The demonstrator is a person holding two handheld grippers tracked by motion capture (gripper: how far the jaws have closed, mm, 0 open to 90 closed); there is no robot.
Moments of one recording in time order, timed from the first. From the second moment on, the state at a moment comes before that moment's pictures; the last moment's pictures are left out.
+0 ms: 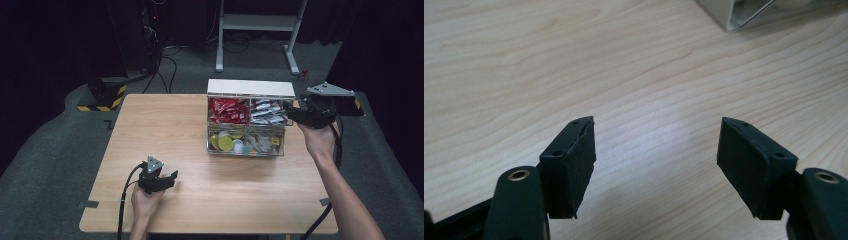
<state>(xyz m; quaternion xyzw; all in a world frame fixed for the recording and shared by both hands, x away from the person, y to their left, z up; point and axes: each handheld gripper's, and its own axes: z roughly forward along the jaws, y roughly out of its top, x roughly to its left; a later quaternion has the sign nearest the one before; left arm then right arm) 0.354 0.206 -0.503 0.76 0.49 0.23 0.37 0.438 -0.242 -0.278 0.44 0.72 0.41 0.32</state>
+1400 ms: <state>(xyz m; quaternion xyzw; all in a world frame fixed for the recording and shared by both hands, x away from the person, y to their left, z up) 0.388 0.171 -0.416 0.76 0.41 0.17 0.47 0.442 -0.241 -0.273 0.46 0.73 0.40 0.30</state>
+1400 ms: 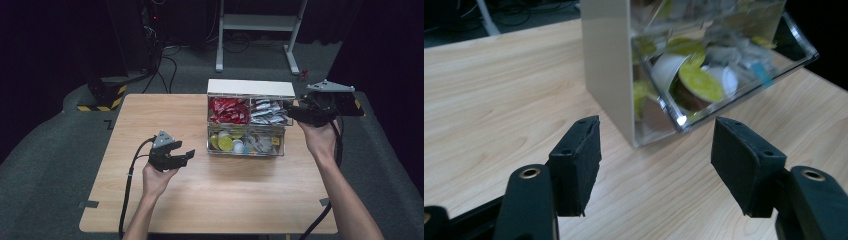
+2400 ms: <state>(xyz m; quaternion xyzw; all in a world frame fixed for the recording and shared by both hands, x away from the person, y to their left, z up) 0.413 0.146 -0.363 0.76 0.39 0.18 0.49 0.450 -0.242 -0.275 0.47 0.73 0.40 0.29</state>
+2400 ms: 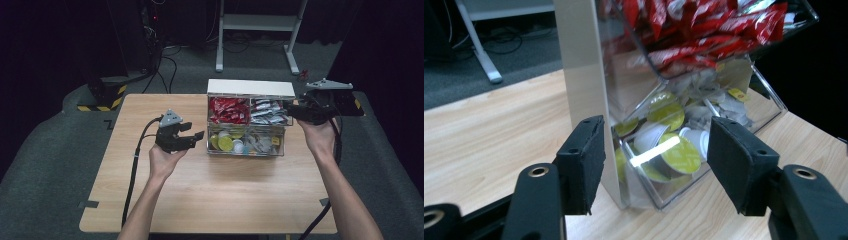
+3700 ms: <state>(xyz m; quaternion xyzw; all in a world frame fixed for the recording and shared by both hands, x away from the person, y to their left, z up) 0.446 0.094 -0.325 0.77 0.35 0.22 0.50 0.451 -0.245 -0.270 0.47 0.73 0.40 0.29</state>
